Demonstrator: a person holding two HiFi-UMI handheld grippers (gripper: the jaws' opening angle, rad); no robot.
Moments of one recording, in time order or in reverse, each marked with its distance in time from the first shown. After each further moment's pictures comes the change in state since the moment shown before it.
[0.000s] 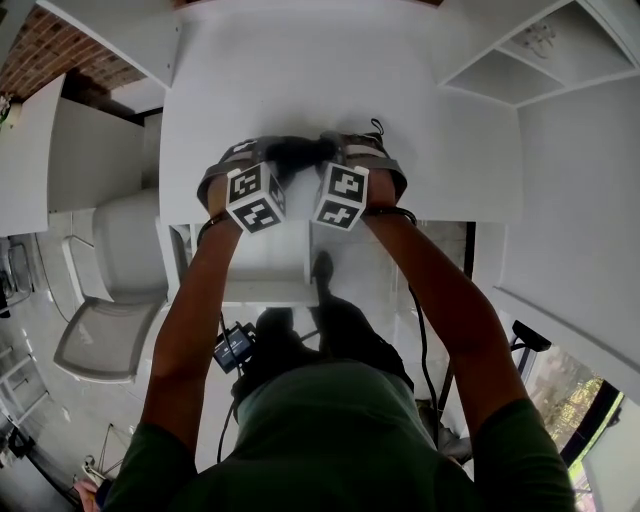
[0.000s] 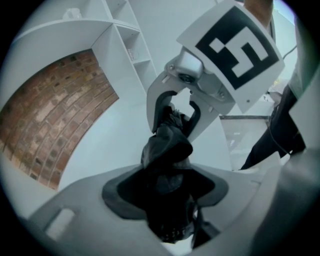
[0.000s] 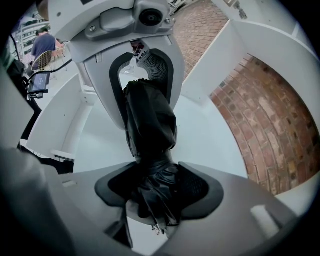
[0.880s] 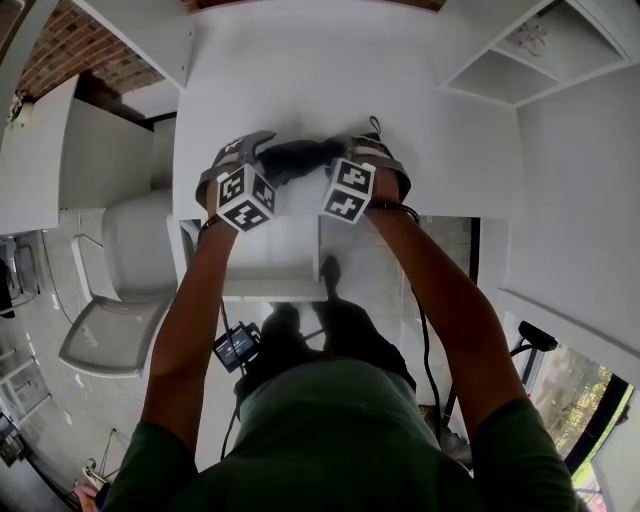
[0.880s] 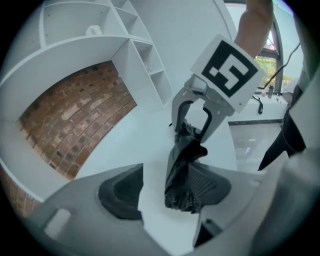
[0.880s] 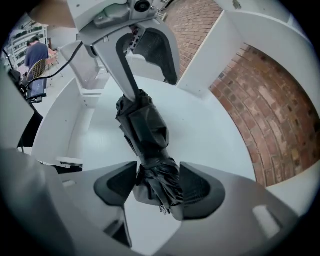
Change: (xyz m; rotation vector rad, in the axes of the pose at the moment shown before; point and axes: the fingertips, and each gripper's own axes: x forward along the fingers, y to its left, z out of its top) left arm -0.040 0.016 -0.018 -0.060 -0.096 0.162; right arm -0.003 0.019 -0.006 0.081 0.044 0.039
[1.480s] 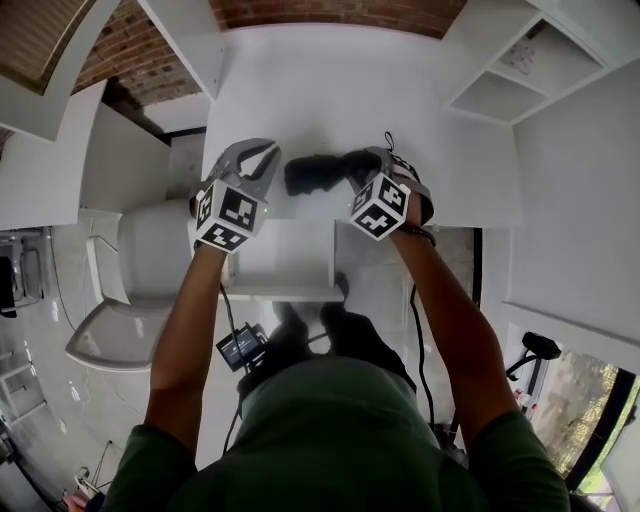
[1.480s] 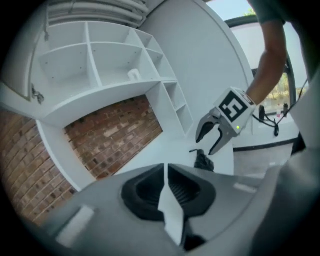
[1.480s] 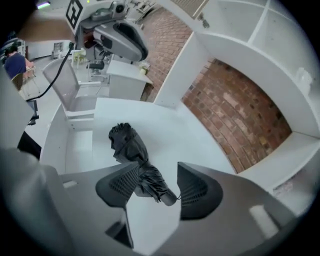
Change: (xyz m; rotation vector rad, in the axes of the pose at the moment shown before) left arm -0.157 0.045 0.030 -0.139 -0.264 0.208; right arm -0.096 -0.006 0.027 0.201 -0.091 -0.173
